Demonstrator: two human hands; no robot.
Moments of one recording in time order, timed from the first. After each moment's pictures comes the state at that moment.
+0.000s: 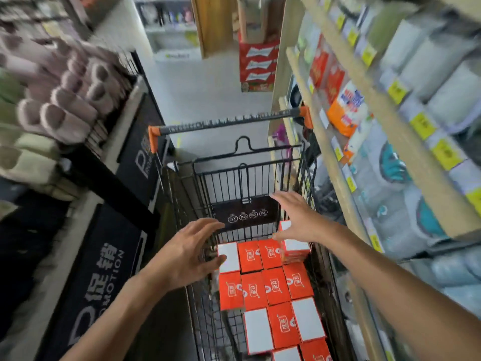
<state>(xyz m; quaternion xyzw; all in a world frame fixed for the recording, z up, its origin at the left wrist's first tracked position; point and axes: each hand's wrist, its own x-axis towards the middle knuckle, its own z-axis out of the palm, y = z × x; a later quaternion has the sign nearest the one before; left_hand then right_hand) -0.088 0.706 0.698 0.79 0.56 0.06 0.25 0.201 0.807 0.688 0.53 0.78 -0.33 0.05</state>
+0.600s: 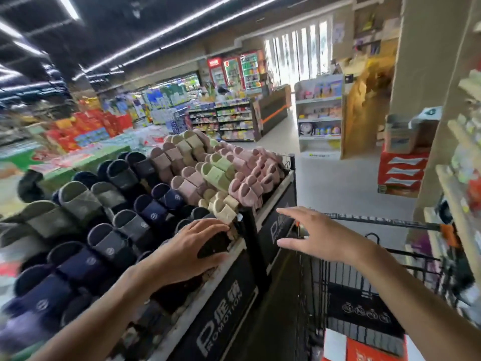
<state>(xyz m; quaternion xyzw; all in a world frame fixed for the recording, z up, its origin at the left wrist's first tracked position) -0.219 0.503 0.986 0.68 0.73 0.09 -0.01 0.039 0.710 0.969 0.22 0.93 -0.28 -0.12</state>
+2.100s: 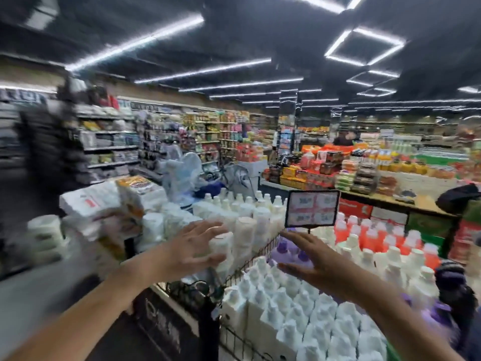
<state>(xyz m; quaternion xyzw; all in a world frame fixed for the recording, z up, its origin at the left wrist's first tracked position) -0.119 -0.317 1.070 -0.08 0.98 0.11 -0.12 -0.322 -0.055 1.078 -0.54 0.81 -0.21 0.07</state>
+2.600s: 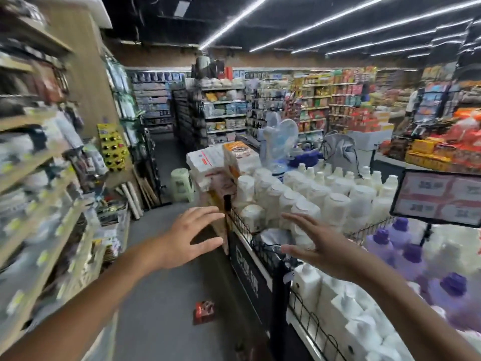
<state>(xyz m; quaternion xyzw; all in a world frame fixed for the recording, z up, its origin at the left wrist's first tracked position) -0.010 -0.294 1.027 -0.34 0.92 0.11 -0.15 -0.329 -0.156 1.032 -0.74 0.63 -0.20 0.13</state>
